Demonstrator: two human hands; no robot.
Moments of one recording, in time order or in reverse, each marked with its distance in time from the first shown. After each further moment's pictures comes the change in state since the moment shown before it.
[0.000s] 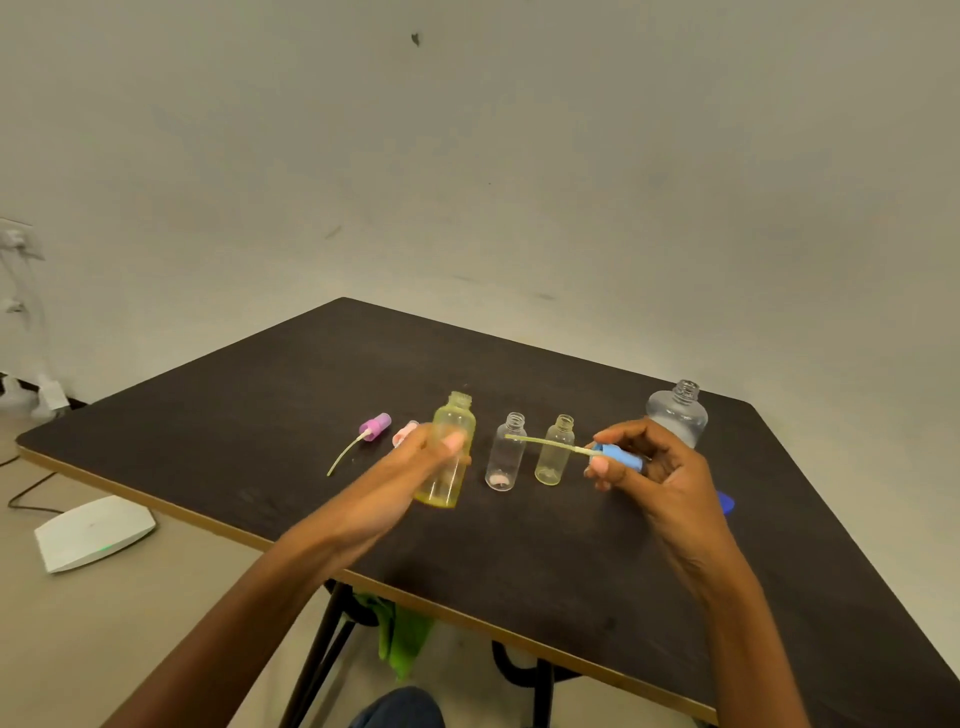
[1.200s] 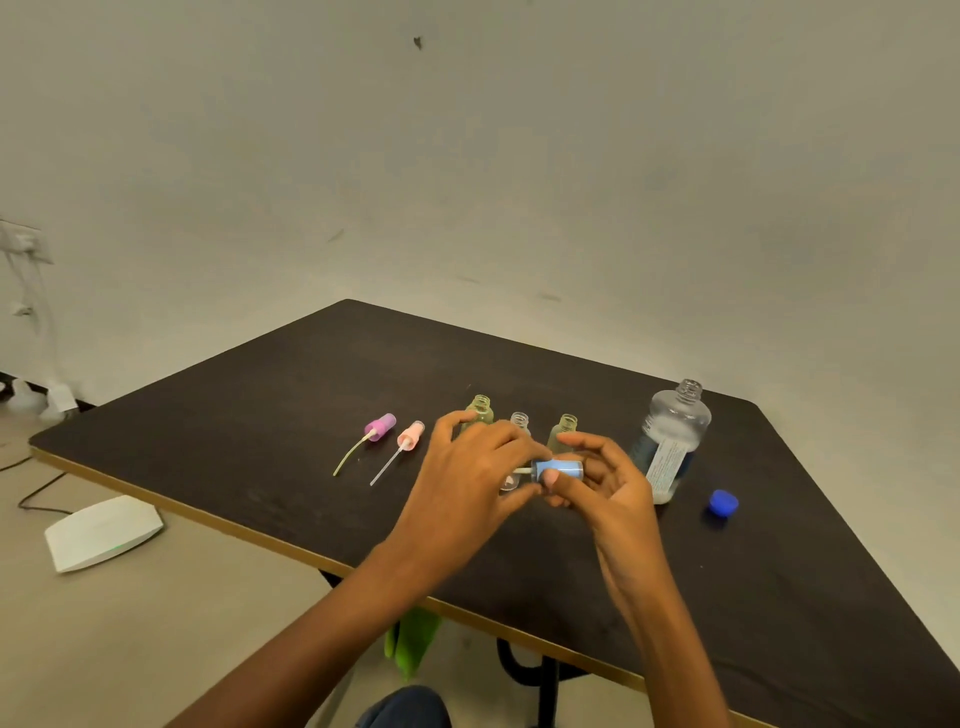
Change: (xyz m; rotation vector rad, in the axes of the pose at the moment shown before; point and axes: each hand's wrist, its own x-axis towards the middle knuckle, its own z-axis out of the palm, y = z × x) left_hand 0.035 -0.025 0.038 1.088 0.363 0.926; right_hand -0.012 0.017 0.043 0.202 0.097 0.116
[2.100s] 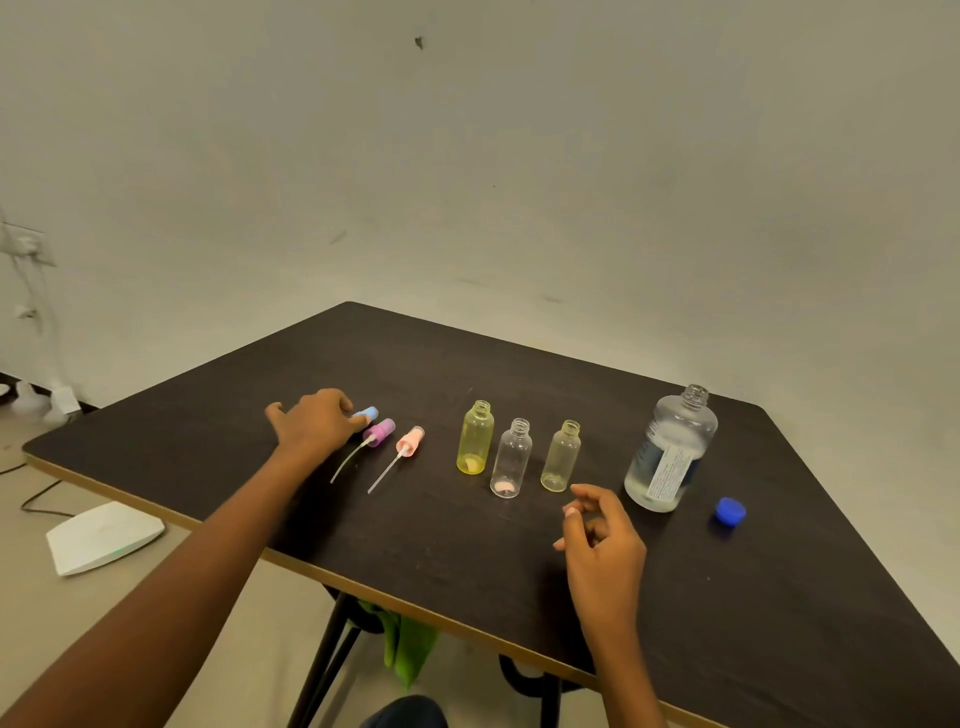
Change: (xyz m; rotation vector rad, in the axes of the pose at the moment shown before) left_hand -0.003 -0.183 0.001 0.278 -0.421 -1.028; right_hand 0.000 0.068 -0.006 -0.527 0.317 -0.185
